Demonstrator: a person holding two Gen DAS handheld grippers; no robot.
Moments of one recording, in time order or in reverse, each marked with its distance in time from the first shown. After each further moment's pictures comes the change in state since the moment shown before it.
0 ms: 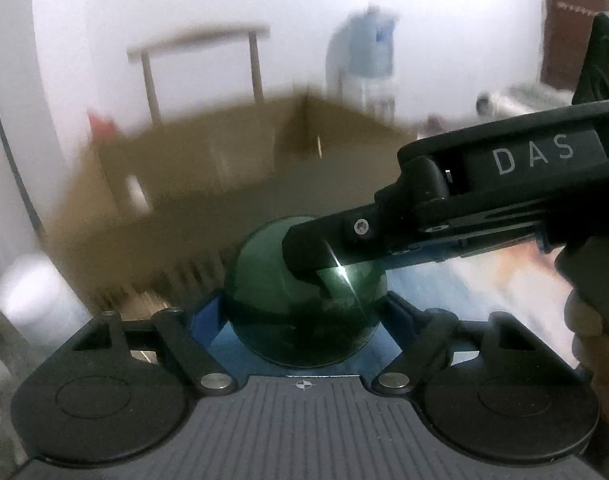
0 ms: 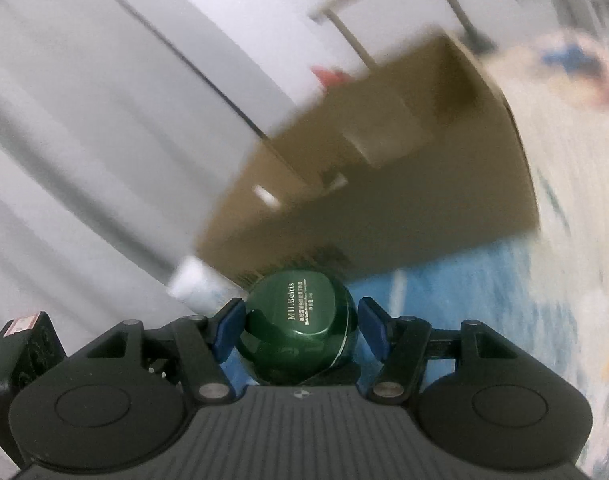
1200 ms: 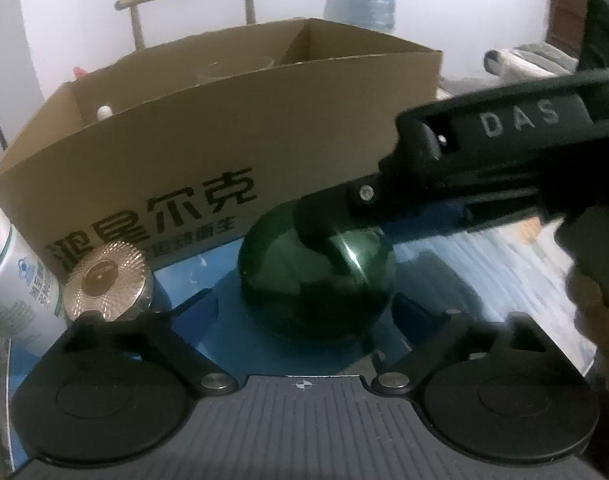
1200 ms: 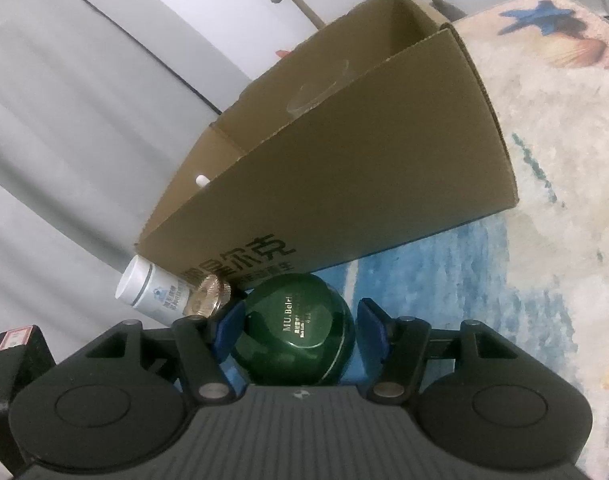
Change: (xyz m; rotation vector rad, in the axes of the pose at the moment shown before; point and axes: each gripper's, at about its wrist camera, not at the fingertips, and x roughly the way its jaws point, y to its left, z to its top) left arm 0.051 0.013 -0.034 -0.031 0.179 -0.041; right arm 0.039 -0.054 -0.008 0.103 0.078 -0.059
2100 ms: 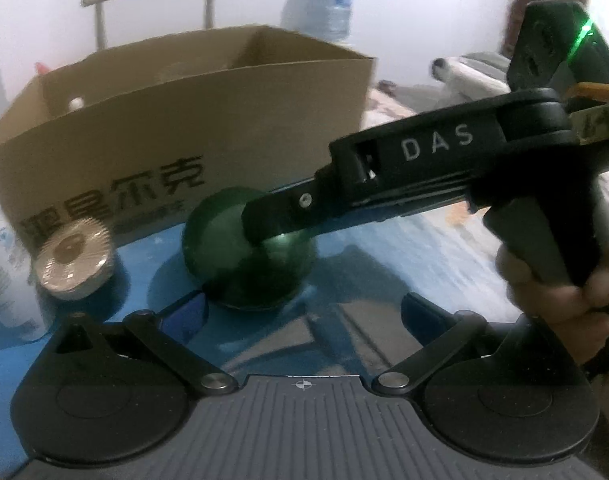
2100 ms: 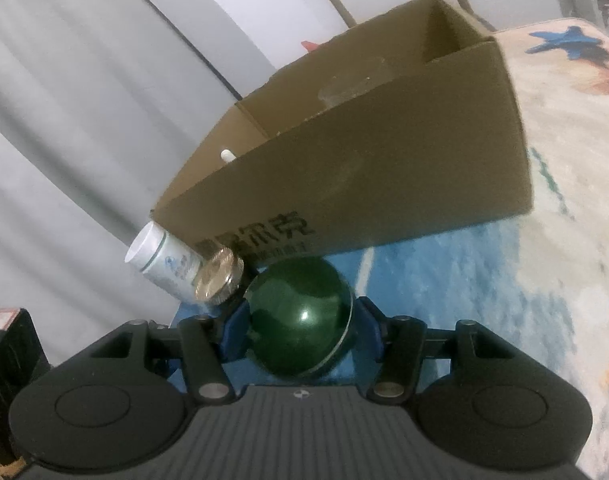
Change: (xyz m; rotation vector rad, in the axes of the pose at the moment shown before) left arm -0.021 -0.010 -0.006 0.018 -0.017 -0.187; right arm -0.015 0.020 -0.014 -0.112 0.024 -0.008
